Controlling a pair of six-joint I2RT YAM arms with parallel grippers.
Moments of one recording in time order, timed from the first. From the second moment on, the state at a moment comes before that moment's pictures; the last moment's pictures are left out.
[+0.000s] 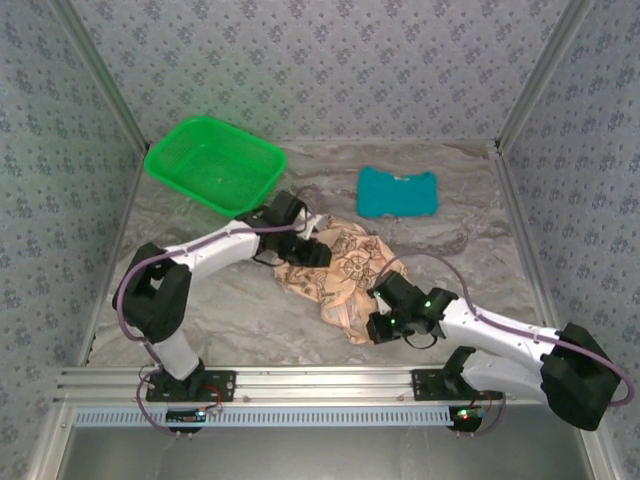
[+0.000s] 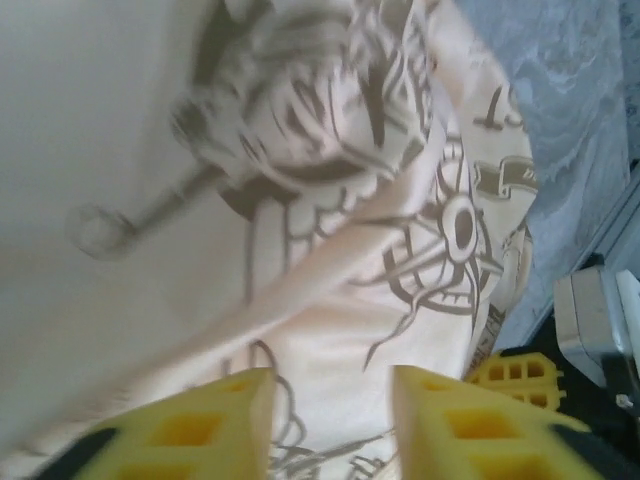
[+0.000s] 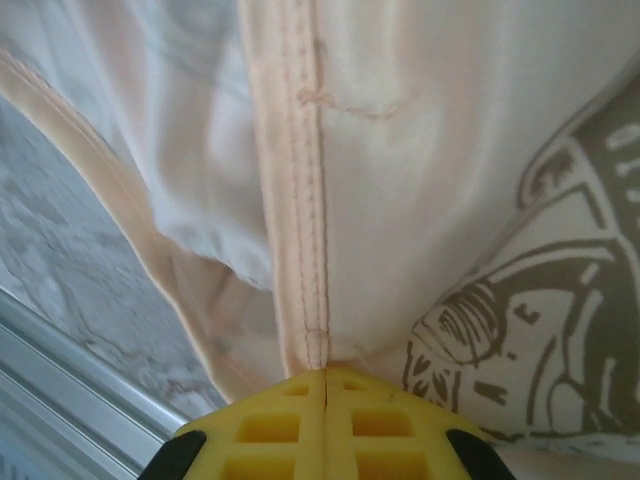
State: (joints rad) left arm -0.69 1.69 1.13 -0.49 0.56 -0.42; right arm 0.84 1.04 0.47 -0.59 -0.23 0.59
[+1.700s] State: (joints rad) left arm -0.81 1.51 1.09 -0.60 0.56 -0.40; right arm 0.89 1.27 0.70 -0.50 0.08 0.61
